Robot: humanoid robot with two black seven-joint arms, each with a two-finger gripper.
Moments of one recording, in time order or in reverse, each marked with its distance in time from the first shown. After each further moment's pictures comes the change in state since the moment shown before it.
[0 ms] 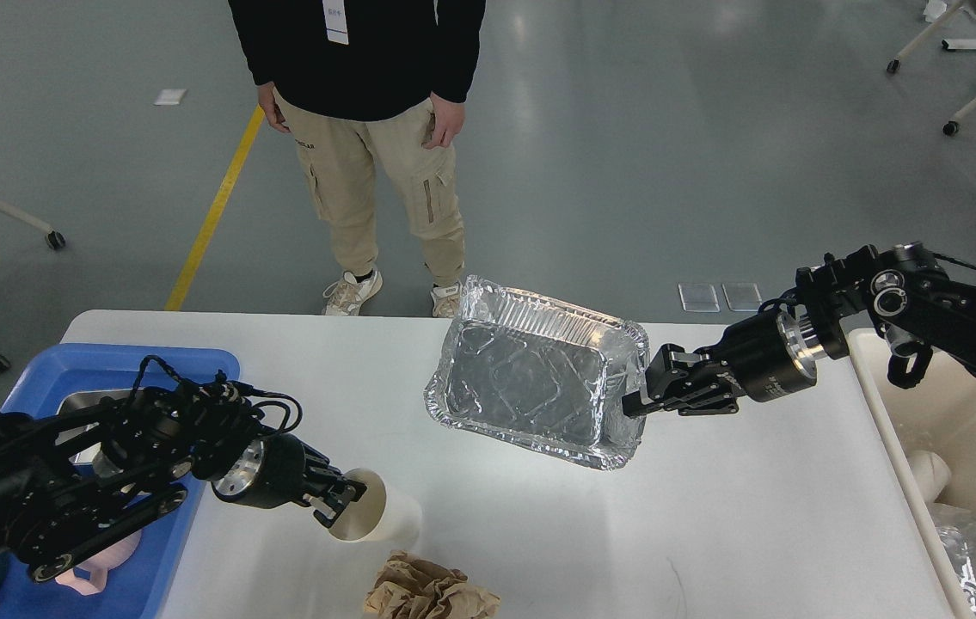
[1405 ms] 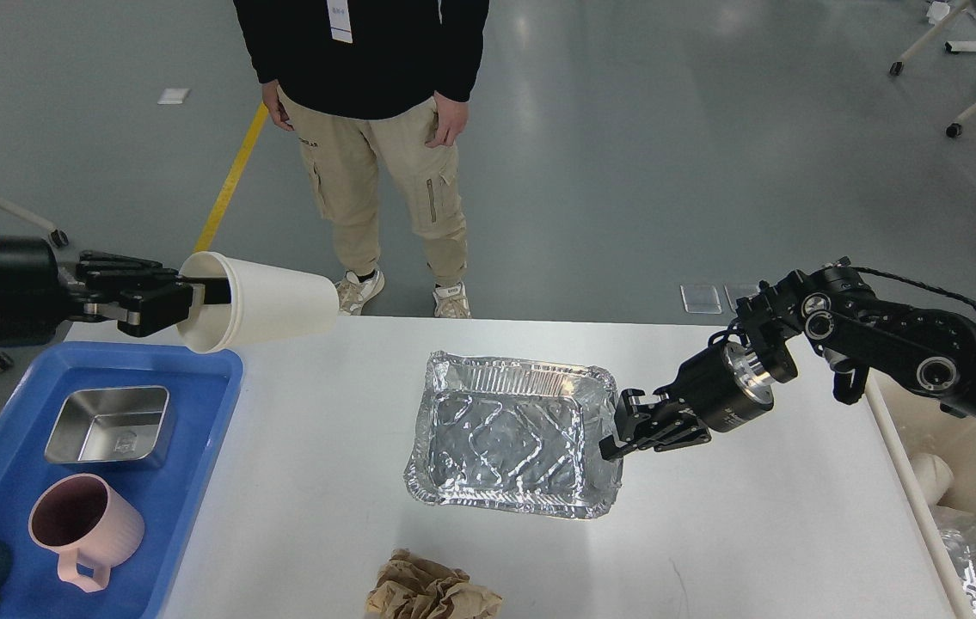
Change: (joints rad) left arm 0.027 0.566 -0.553 -0.403 -0.462 -0.083 -0.106; right arm 0.044 0.123 -0.130 -0.038 -0.014 0.000 -0.049
